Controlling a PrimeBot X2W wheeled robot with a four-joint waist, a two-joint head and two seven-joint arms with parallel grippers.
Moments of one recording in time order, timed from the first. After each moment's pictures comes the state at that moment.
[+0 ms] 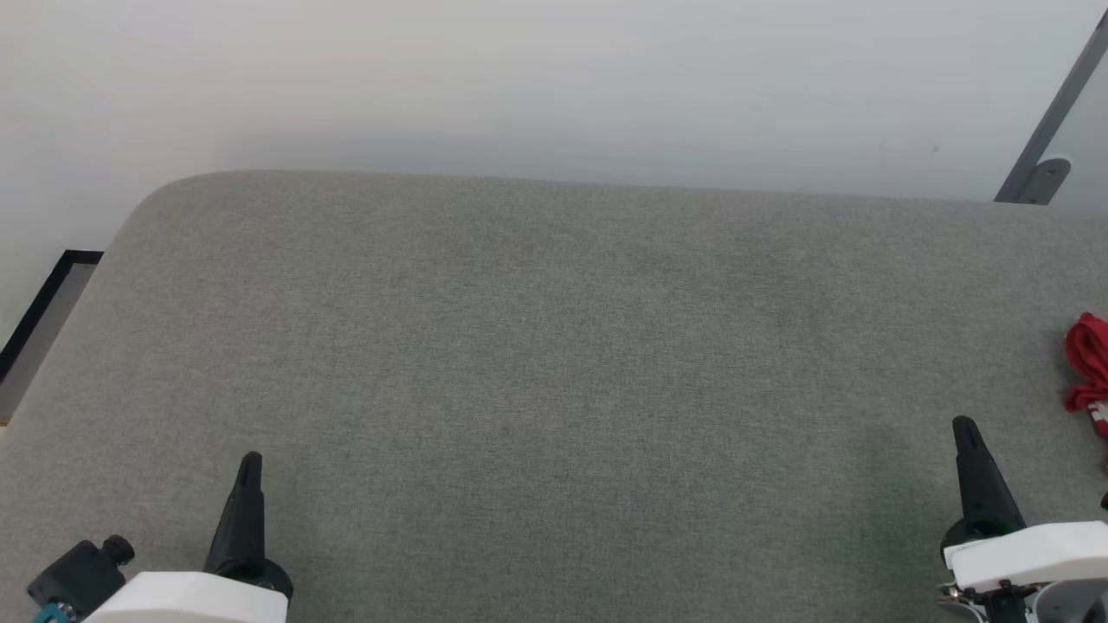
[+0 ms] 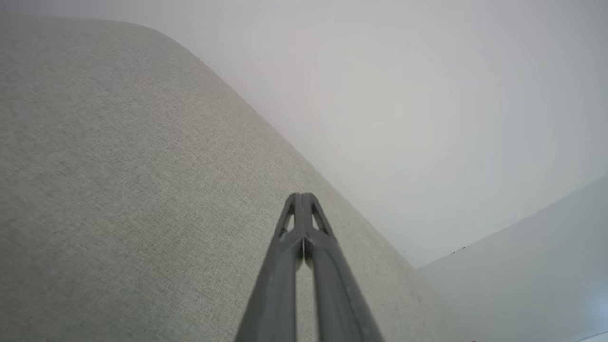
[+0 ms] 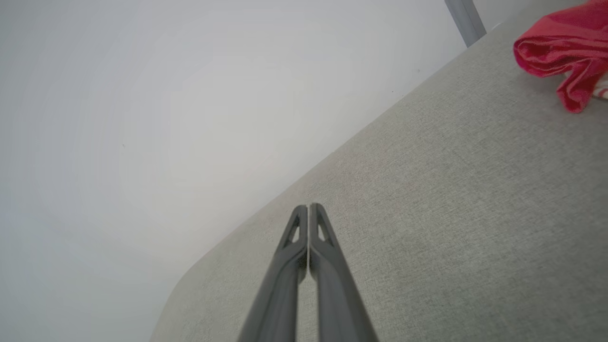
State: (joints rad) left arm 0.05 0.15 0.02 0.17 -0.95 -0.13 -0.11; right arm 0.01 -0.09 -0.16 0.15 0.87 0.13 -0.01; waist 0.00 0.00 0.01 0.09
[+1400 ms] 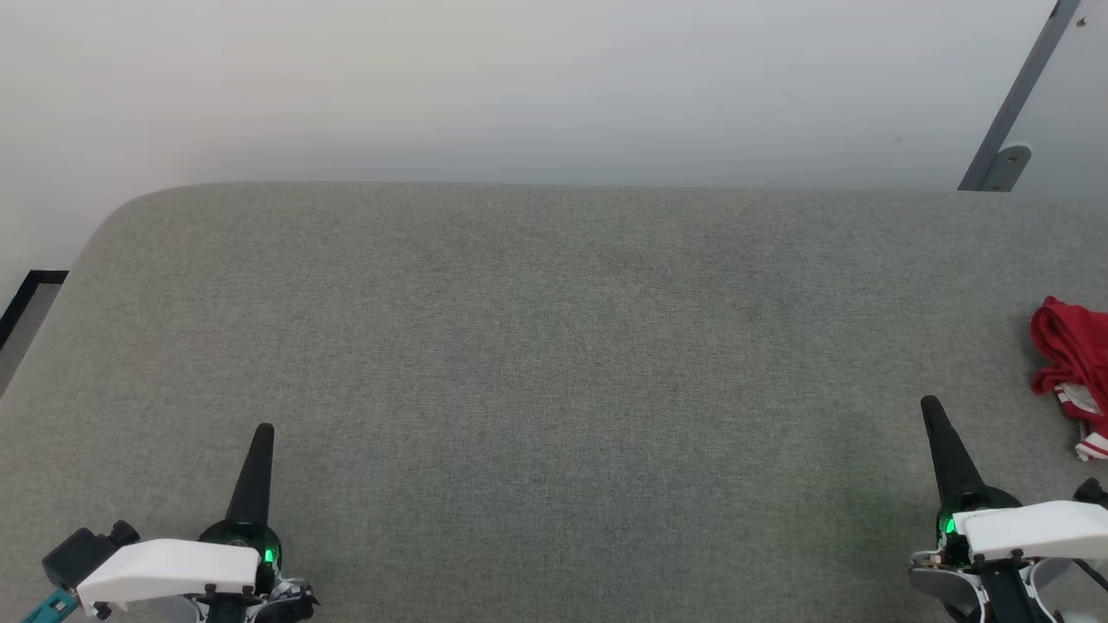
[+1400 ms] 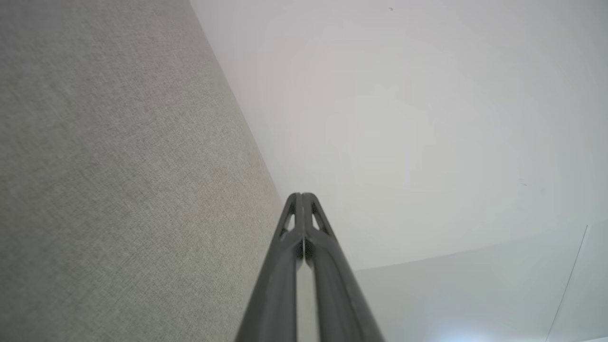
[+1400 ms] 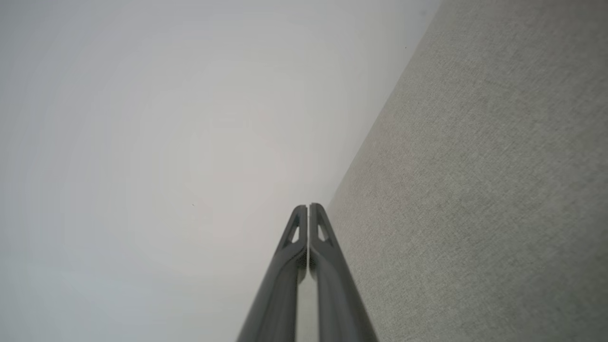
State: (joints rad) left arm -0.04 0.10 0.06 0.21 -1.35 -0.13 0.01; right arm -0.05 -0.07 -0.13 0.20 1.30 0.13 0.06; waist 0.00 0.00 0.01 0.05
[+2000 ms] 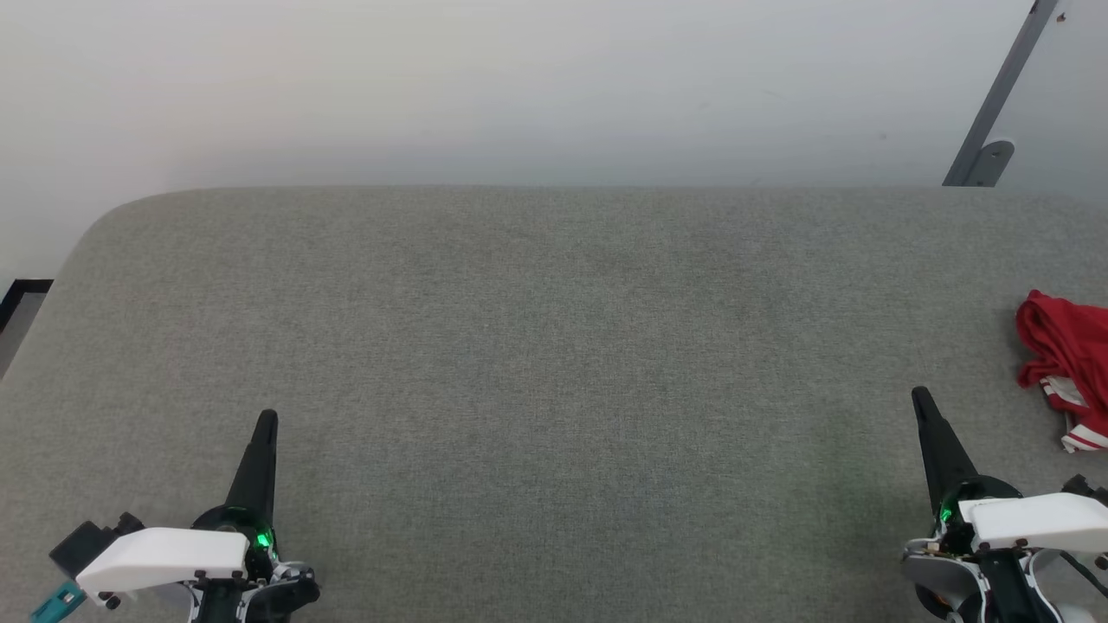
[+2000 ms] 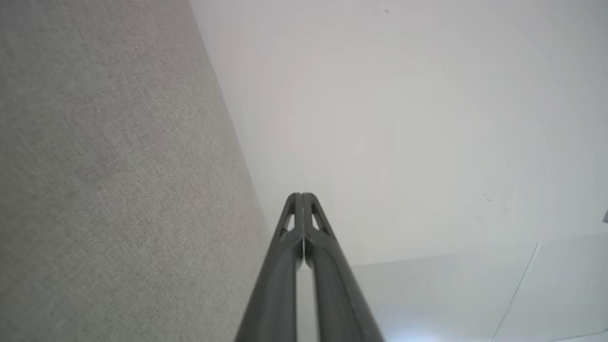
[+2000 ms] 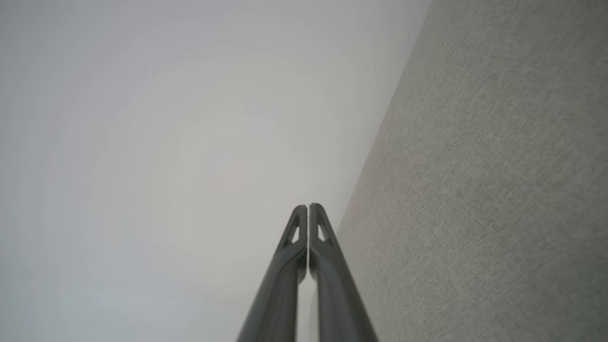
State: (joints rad) left arm -0.07 0.09 0.07 0.23 -1.48 -0.13 0.05; right arm -0.08 -0.06 -0.13 0.23 1.44 0.13 0.09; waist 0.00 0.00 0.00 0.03
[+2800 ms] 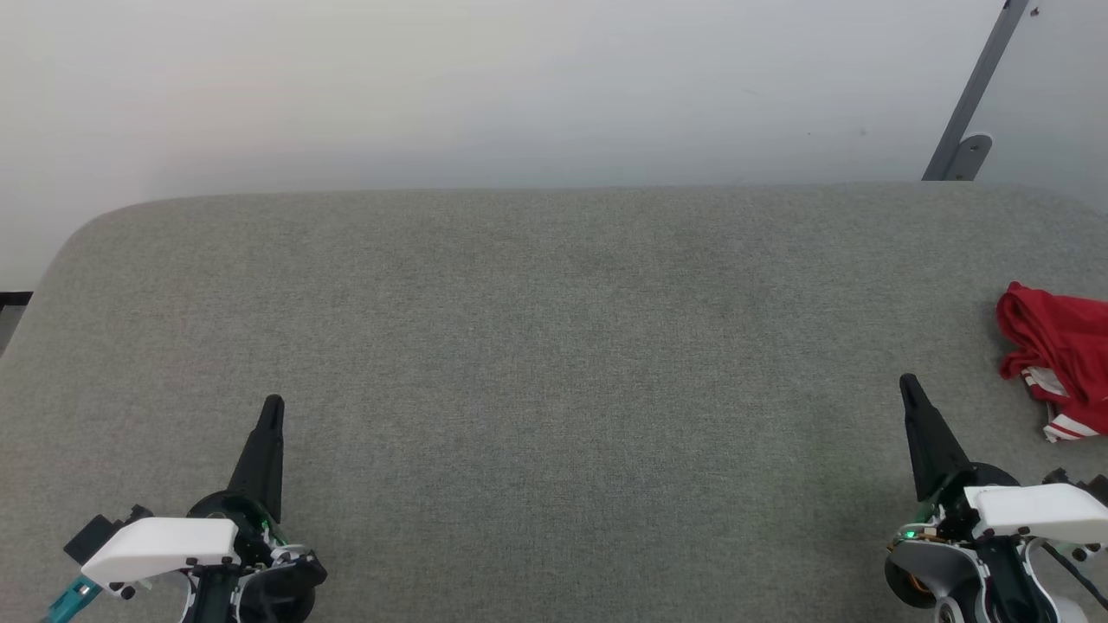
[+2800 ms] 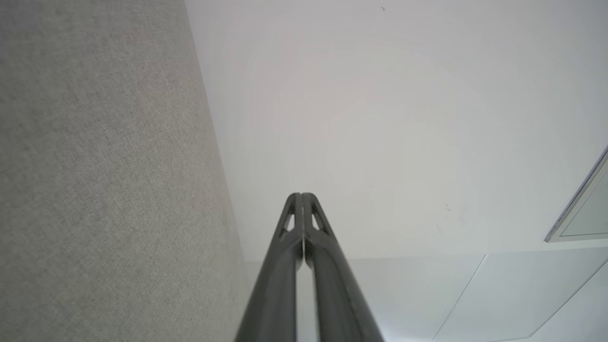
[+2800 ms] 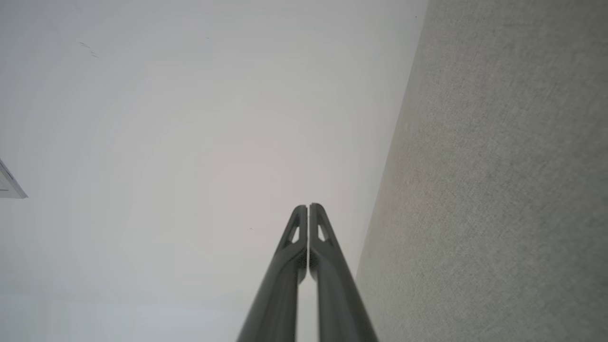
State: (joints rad) left arm -0.10 0.07 0.09 0.25 -1.62 -0.13 0.10; right arm -0.10 -0.05 -0.11 0.24 1.61 0.13 0.11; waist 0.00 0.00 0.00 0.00
